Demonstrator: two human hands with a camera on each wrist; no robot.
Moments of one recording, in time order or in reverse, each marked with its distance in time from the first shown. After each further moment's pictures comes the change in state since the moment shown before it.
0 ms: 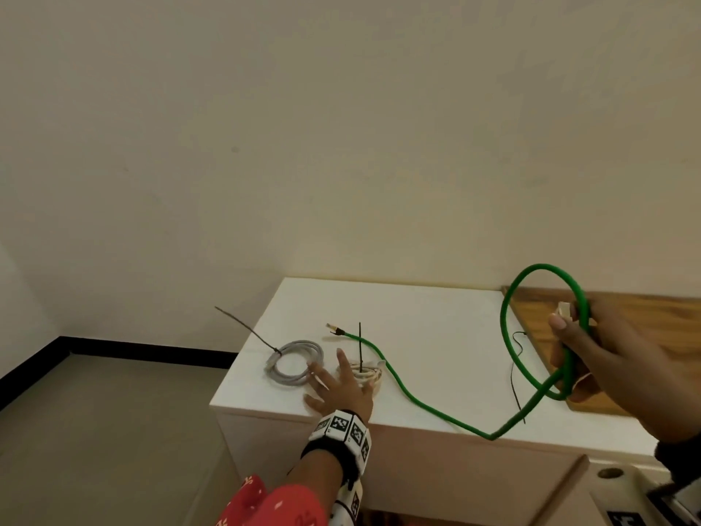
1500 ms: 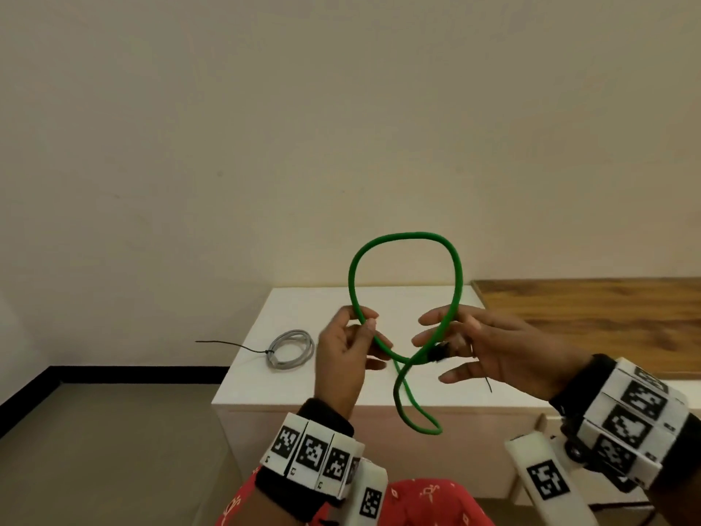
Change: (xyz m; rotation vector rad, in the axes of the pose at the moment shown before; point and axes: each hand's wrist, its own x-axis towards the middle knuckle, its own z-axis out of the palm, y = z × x) left_hand -0.149 0.028 -0.129 -1.130 -0.021 0.643; right_hand -0.034 -0.018 0.016 0.608 -0.644 -0.001
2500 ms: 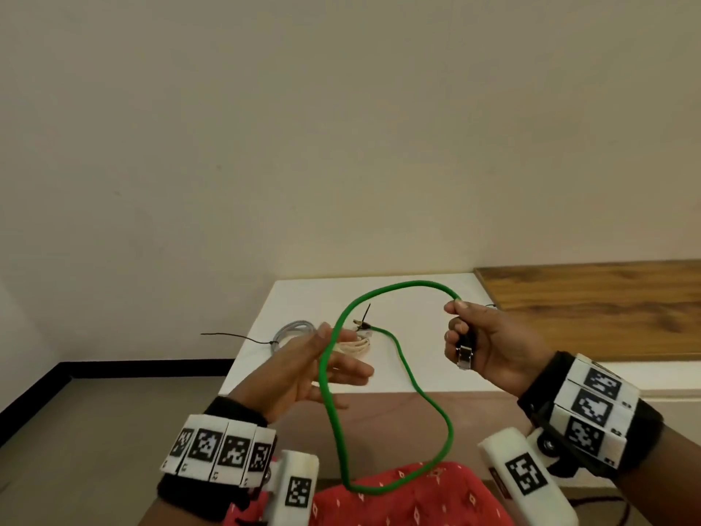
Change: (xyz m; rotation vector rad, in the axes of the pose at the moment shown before) left_hand -0.004 0.016 -0.081 -0.036 -0.556 -0.498; right_hand 0.018 0.027 0.015 0.514 0.449 0.090
